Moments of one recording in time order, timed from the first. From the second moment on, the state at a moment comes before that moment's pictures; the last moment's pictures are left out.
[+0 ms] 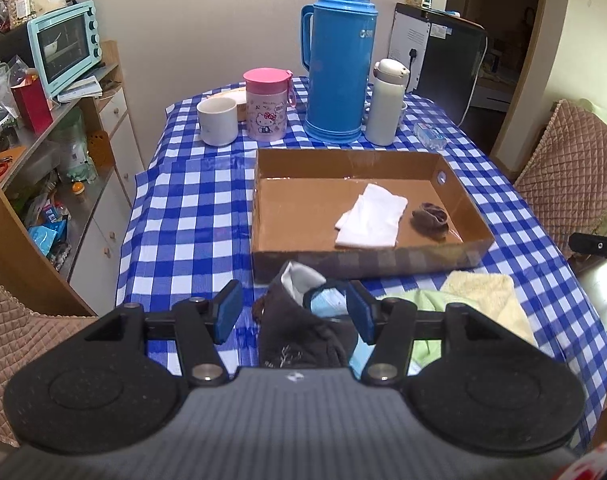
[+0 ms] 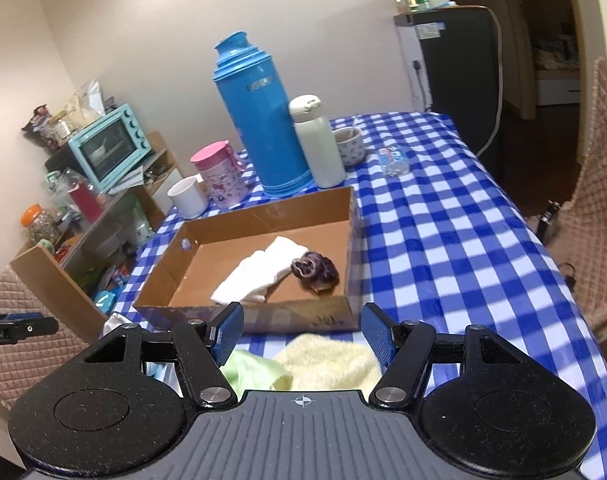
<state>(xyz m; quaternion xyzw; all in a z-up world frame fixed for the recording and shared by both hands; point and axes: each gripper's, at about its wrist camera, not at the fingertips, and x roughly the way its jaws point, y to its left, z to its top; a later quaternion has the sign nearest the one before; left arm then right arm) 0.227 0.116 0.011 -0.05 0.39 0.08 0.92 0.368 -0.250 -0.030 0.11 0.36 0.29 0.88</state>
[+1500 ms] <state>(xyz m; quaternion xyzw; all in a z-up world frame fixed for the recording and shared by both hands) 0.215 0.127 -0.063 -0.05 0.44 0.05 0.90 0.317 -0.151 -0.120 0.10 0.48 0.30 0.81</state>
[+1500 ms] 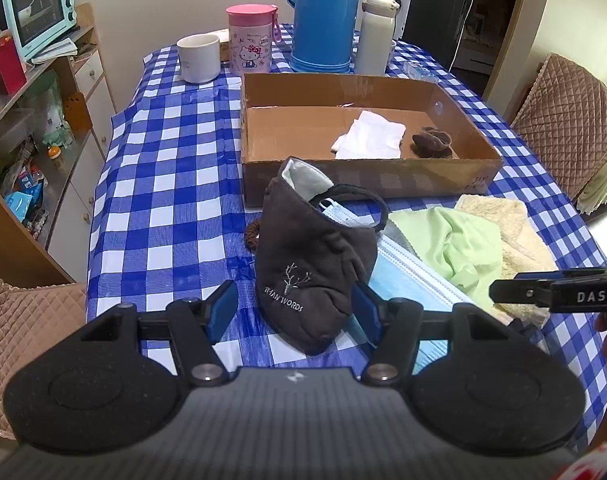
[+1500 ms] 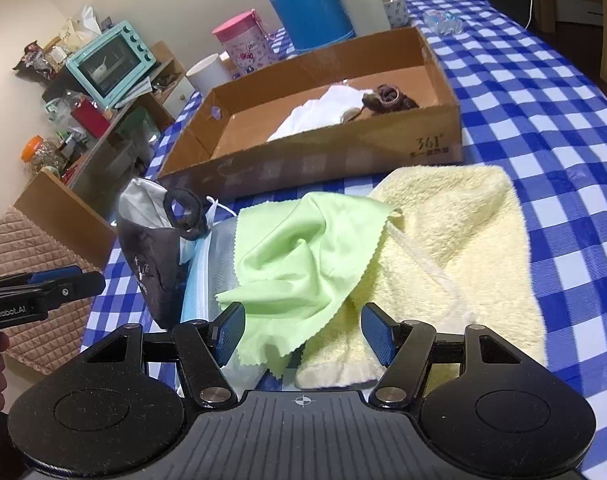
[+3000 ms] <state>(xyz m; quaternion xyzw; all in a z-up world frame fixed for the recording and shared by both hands) 0.266 0.141 -0.107 -0.04 0.44 -0.01 0.90 0.325 -0.151 -0.089 0.04 0.39 0.28 0.87</state>
